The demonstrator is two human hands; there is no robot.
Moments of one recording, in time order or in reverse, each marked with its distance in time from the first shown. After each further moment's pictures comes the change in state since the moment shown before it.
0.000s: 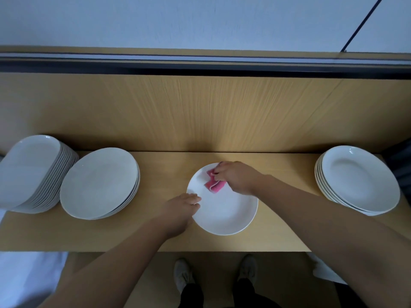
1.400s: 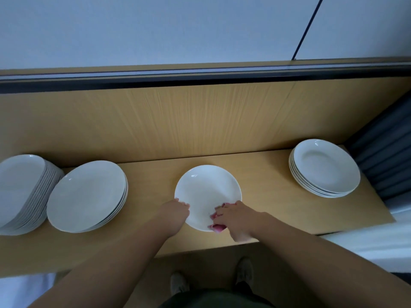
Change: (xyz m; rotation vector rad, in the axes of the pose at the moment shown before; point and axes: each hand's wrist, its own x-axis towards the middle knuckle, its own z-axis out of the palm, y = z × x) left_hand 0.026 -0.002 0.025 0.318 -0.194 0.033; right_hand -0.082 -0.072 0.040 0.003 -0.320 0.114
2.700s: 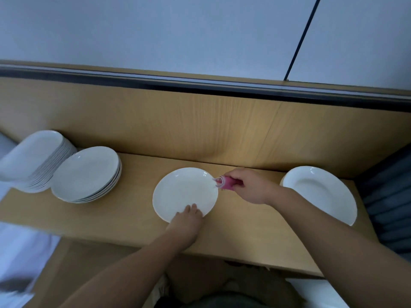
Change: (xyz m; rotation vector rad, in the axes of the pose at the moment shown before) left_hand 0.022 0.137 -0.065 -0.340 0.016 -0.426; right_hand -0.063 0.122 -0.068 0.539 0.418 -0.001
